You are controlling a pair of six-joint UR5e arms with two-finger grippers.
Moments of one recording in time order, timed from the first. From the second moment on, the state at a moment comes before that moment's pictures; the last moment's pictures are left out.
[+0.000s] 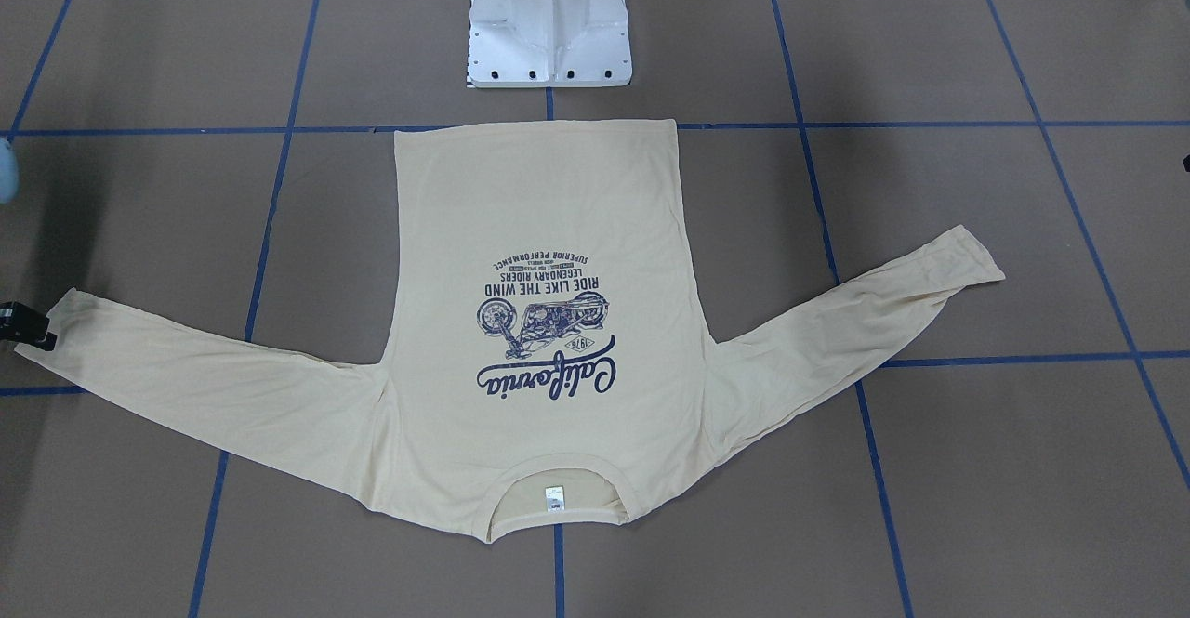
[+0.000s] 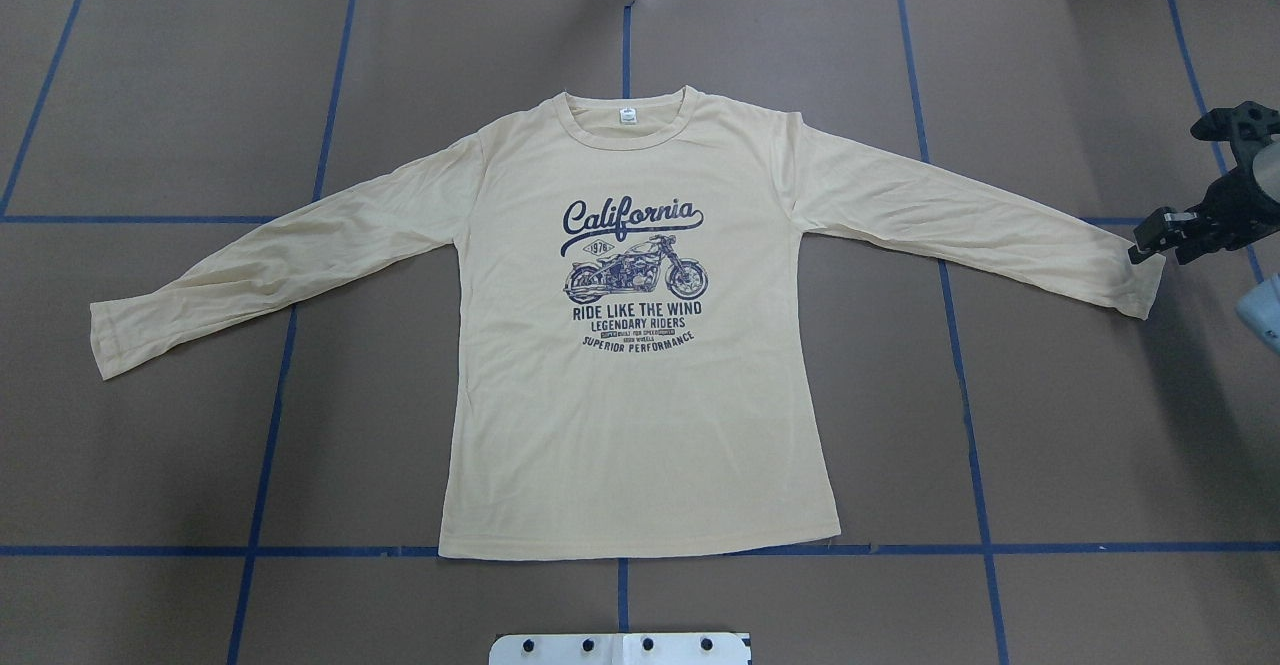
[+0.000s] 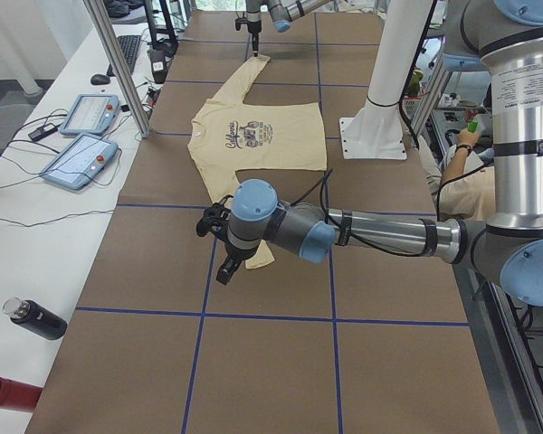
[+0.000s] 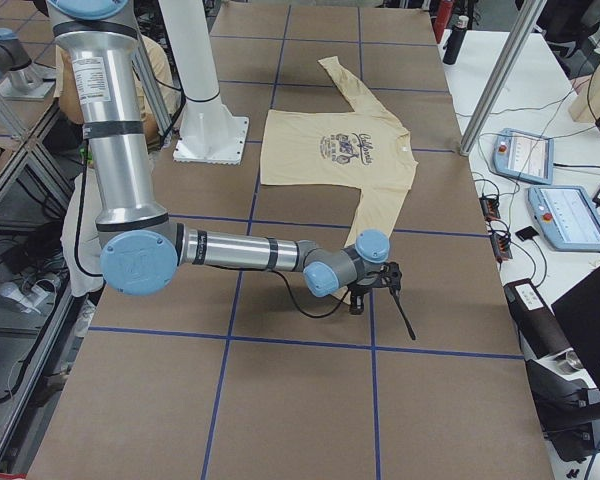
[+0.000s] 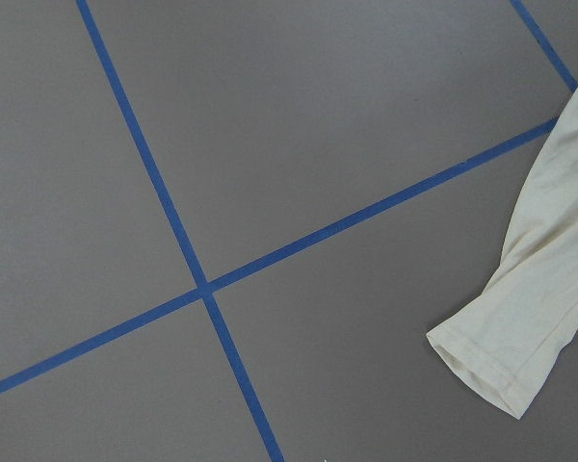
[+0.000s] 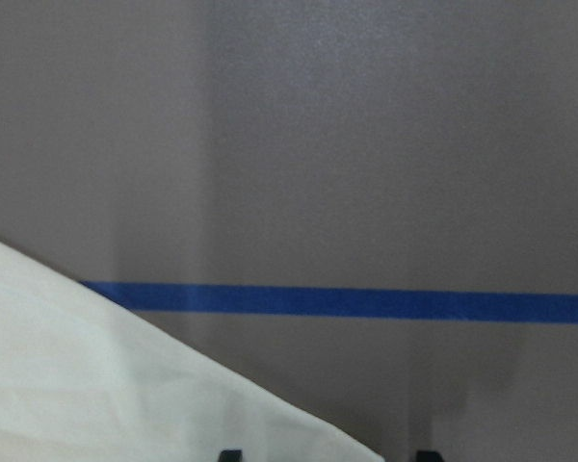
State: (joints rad) left arm -1.51 -1.43 -1.80 -1.90 -2.38 0.11; right arm 1.16 -1.43 1.28 -1.03 2.32 0.55
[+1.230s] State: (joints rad) left arm -1.51 -1.43 -1.80 -1.90 -2.38 0.11; right arm 1.16 -1.43 1.28 -1.03 2.36 0.54
